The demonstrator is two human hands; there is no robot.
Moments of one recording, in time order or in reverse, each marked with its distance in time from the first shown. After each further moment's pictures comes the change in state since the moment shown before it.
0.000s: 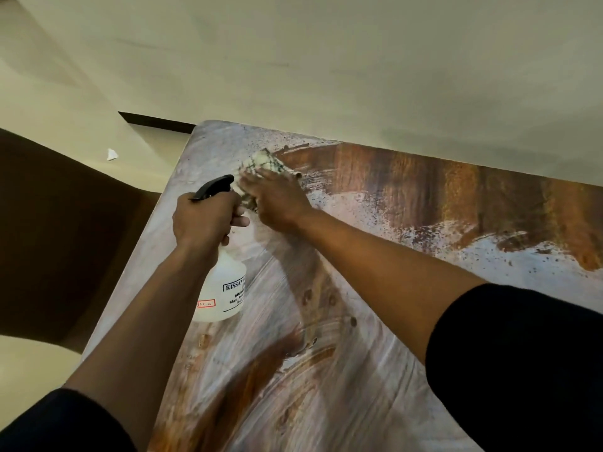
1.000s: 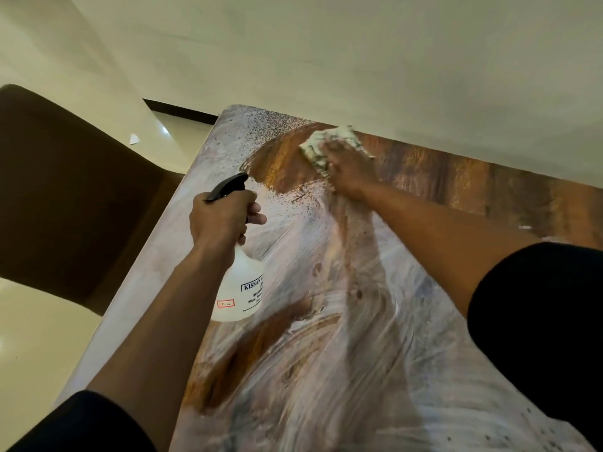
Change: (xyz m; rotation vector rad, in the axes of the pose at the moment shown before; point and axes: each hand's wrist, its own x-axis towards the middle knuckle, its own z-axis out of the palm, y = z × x) left_hand -0.057 -0.017 -0.028 -0.077 -0.009 -0.007; right_hand -0.039 0.081 -0.023 0.007 0.062 0.279
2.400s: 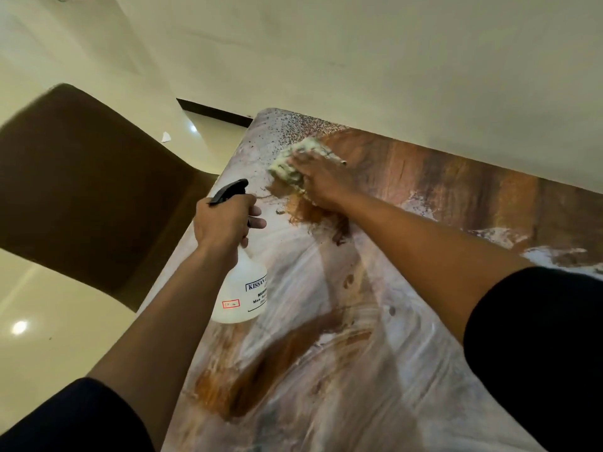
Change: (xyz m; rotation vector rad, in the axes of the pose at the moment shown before) left_hand 0.027 -0.010 -0.034 -0.042 0.100 -0.025; right_hand 0.017 -0.101 0.020 -0.022 -0.082 -0.223
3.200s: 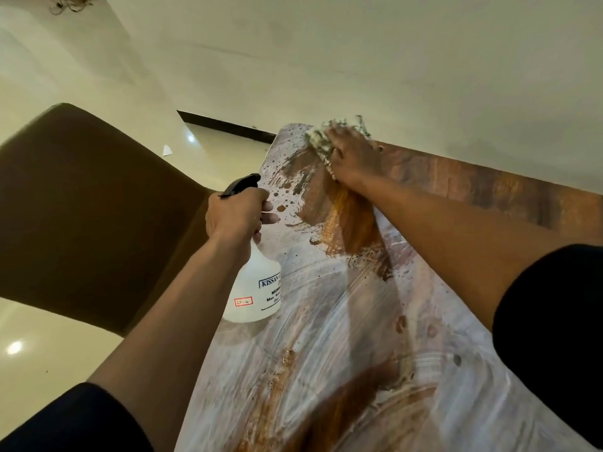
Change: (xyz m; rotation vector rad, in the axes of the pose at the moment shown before) left_hand 0.093 0.032 -0.009 0.041 -0.024 -0.076; right_hand 0.102 0.017 -0.001 0.113 0.187 0.238
